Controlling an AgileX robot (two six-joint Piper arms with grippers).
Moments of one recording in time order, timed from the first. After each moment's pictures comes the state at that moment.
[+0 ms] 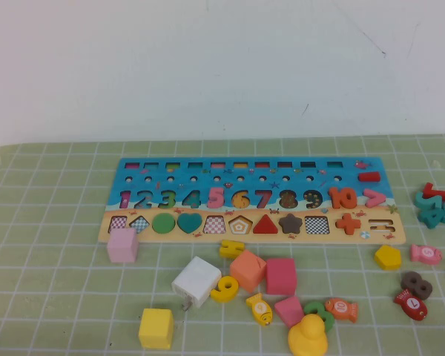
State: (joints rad) right arm -0.02 -0.01 0.02 -0.18 0.42 0.15; left arm -0.07 -0.01 0.02 -0.09 0.36 0.10
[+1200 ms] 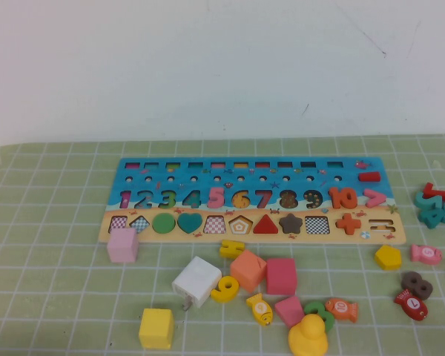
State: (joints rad) right arm -0.02 -0.01 0.02 -0.18 0.42 0.15; left arm -0.07 -0.01 0.02 -0.38 0.32 -0.08
